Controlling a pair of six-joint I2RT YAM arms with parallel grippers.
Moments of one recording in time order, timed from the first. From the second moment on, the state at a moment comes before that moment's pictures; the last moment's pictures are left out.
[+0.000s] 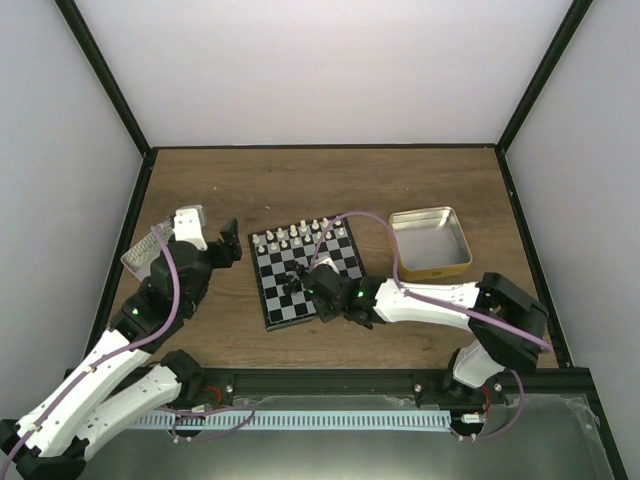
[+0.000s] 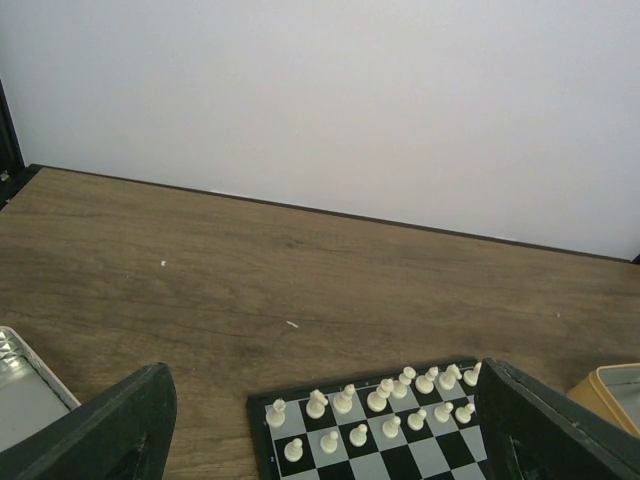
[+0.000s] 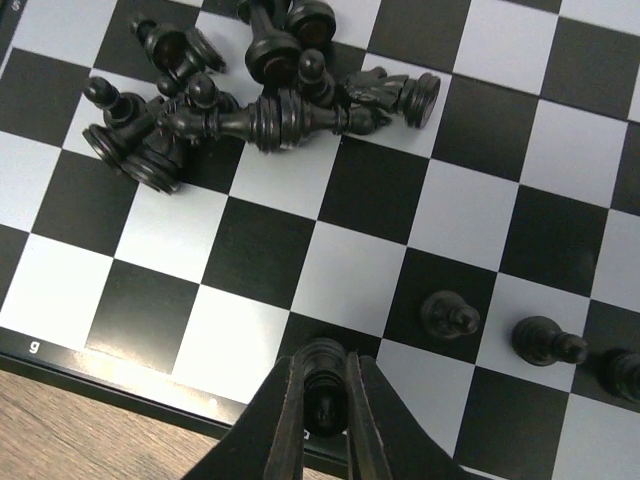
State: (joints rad) left arm -0.67 0.66 0.77 -0.37 -0.53 -0.39; right arm 1.11 1.54 0.88 -0.37 0.28 0.48
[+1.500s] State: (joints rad) left arm -0.67 0.76 0.75 -0.32 -0.36 -0.40; right arm 0.87 1.48 0.98 -0.35 0.17 0.61
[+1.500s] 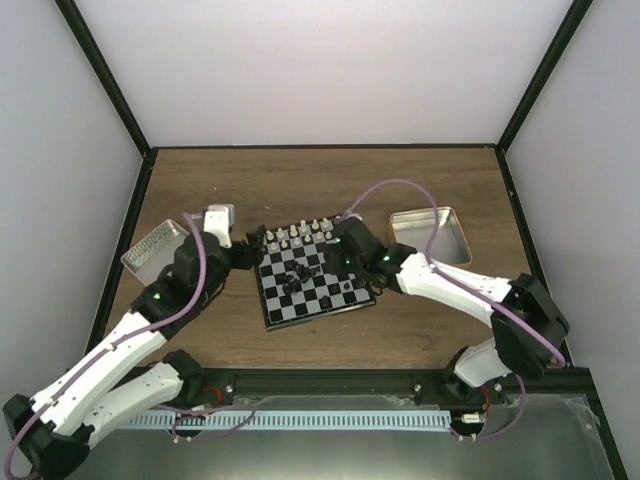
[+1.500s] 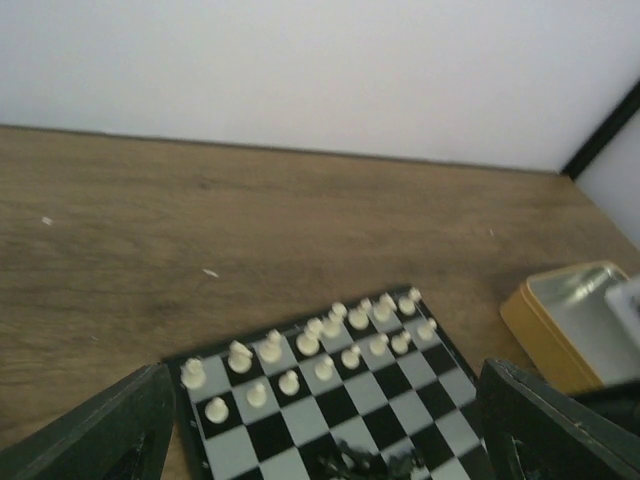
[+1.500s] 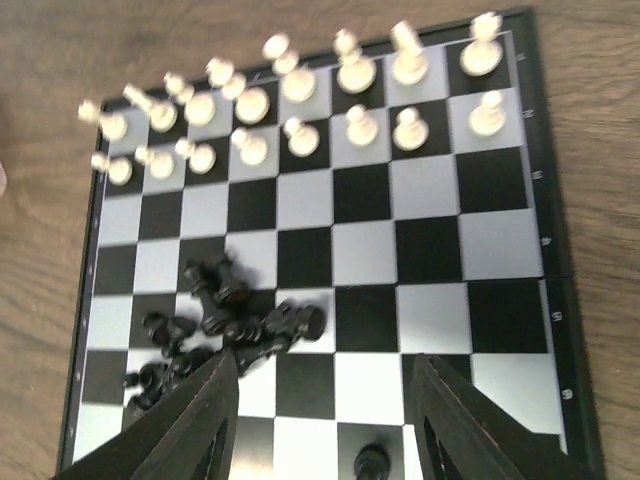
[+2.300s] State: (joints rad) left arm -0.73 1.64 1.12 -0.50 0.11 -0.27; right arm 0.65 1.34 0.73 -0.14 -0.03 0.69
